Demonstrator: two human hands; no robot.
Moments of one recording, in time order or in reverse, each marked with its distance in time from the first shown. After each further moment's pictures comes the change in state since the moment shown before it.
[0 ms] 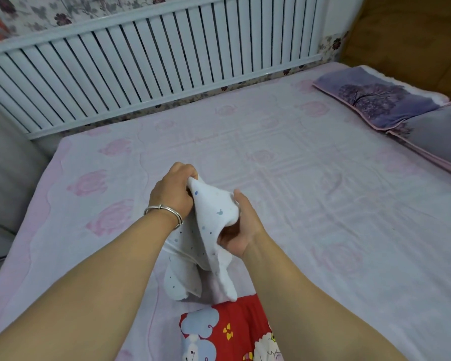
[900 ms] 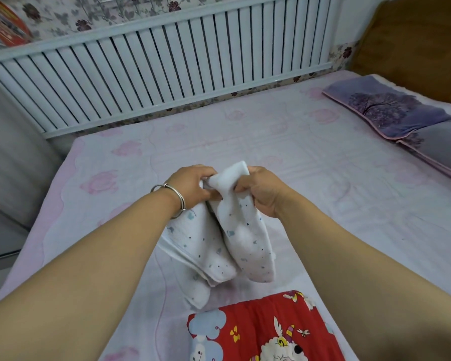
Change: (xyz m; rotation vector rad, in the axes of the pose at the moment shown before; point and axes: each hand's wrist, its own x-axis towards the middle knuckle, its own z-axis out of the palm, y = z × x) left_hand 0.017 0.005 -0.033 -0.081 -0.348 0.035; right_hand -0.024 -0.059 0.045 -1.005 -0.149 -0.441
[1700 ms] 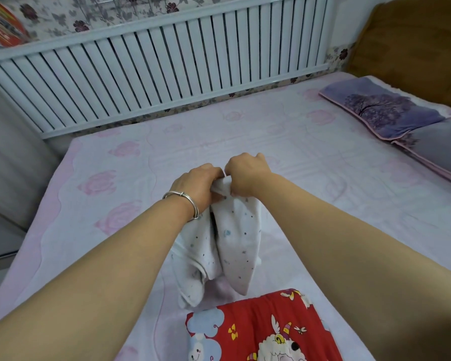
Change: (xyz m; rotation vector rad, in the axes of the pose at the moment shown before) left_hand -0.007 0.020 0.010 0.253 0.037 0.033; right_hand 0.001 -0.037 0.013 -1.477 0.094 -0.205
